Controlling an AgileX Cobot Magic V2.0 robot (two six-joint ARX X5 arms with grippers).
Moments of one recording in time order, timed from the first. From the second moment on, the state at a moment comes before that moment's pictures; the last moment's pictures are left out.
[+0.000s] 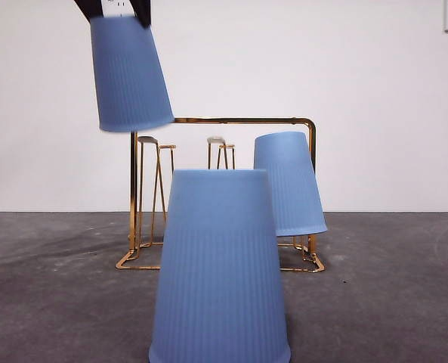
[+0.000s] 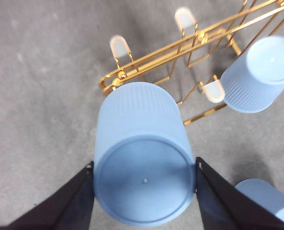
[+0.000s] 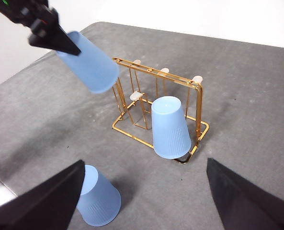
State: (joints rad) left arm -0.63 1.63 1.89 -1.31 -0.15 -0.09; right arm 0.60 0.51 1.12 -0.99 -0.08 0.19
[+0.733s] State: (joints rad) left arm -0.61 1.88 1.89 -1.27 -0.13 -0.04; right arm 0.60 0.51 1.12 -1.03 -0.08 0.19
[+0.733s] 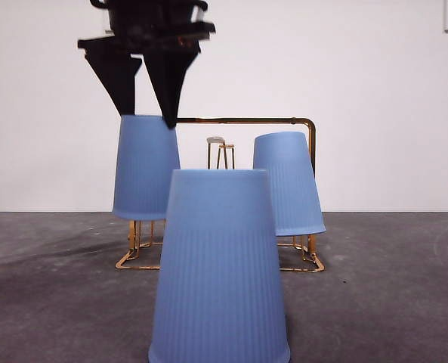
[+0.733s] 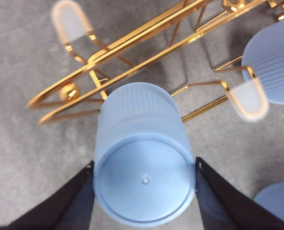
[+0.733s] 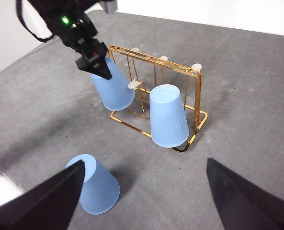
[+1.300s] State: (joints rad) left arm -0.61 1.88 1.89 -1.27 -0.13 -0.04; right arm 0.60 0.51 1.12 -1.03 -0.08 0.19
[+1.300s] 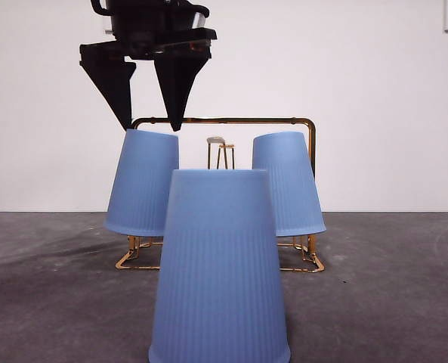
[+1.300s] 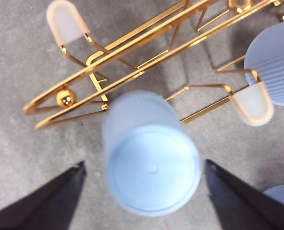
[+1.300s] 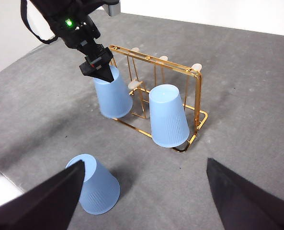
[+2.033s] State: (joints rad) left arm -0.64 1.25 1.74 -1.30 0.06 -0.02; right arm 0.60 0.51 1.12 -1.03 -0.08 0.20
